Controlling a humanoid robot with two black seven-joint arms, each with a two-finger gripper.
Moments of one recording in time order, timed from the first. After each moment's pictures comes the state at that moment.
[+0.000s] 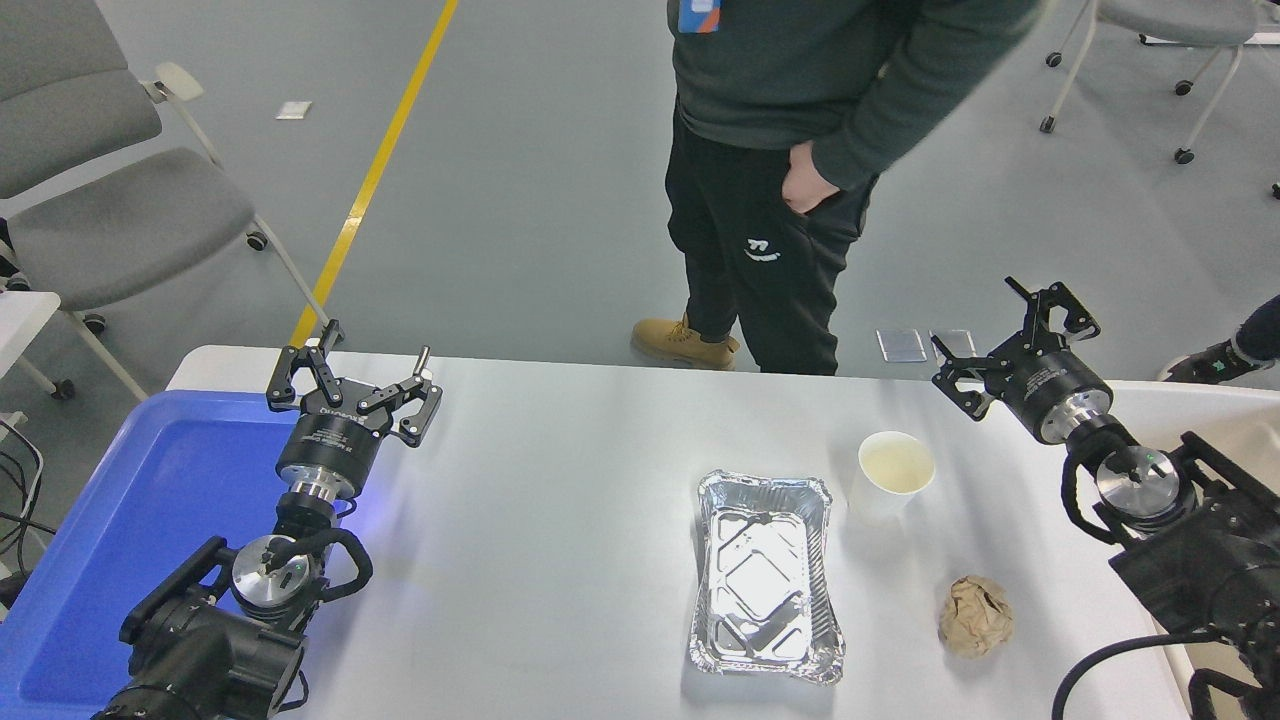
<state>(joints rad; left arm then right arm) -0.46 0.09 -1.20 -0.58 -0.22 -0.66 -0.08 0.67 -0.27 0.93 0.36 0.08 0.49 -0.02</state>
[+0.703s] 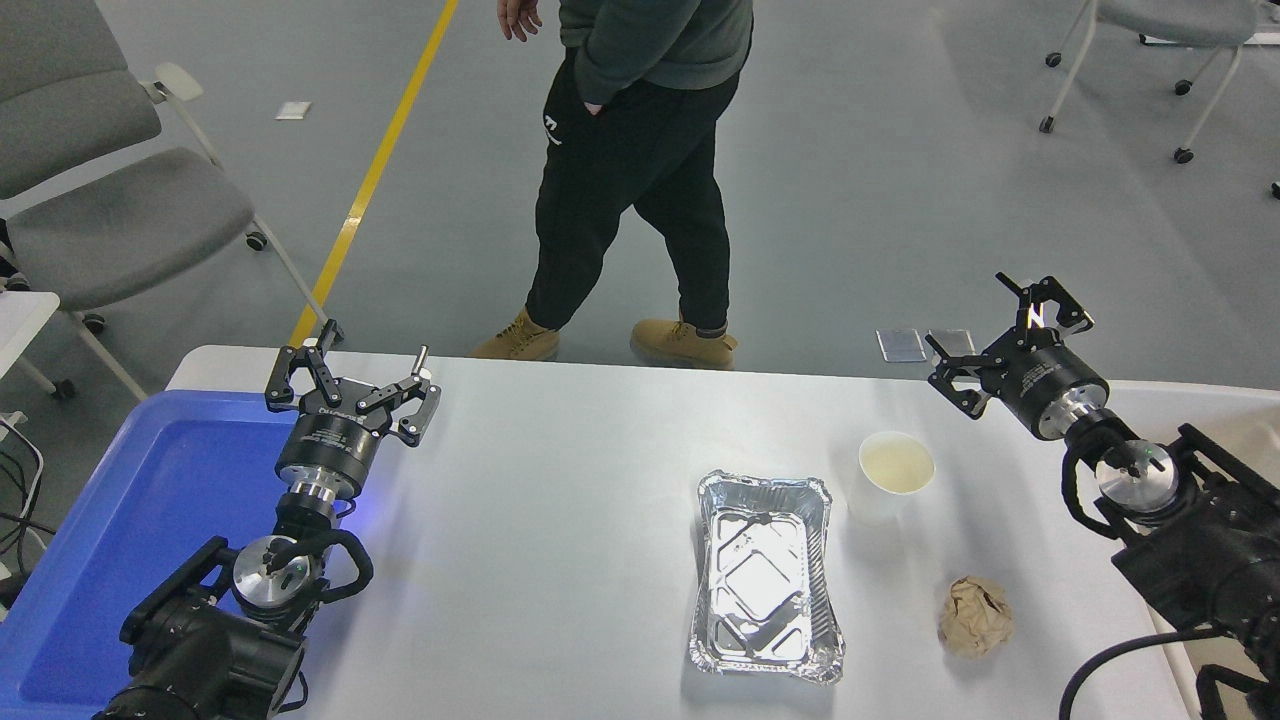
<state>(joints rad) -0.46 0.09 -1.20 -0.58 -0.22 -0.66 -0.10 0.71 -0.33 0.79 0.40 0.07 0.49 -0.03</state>
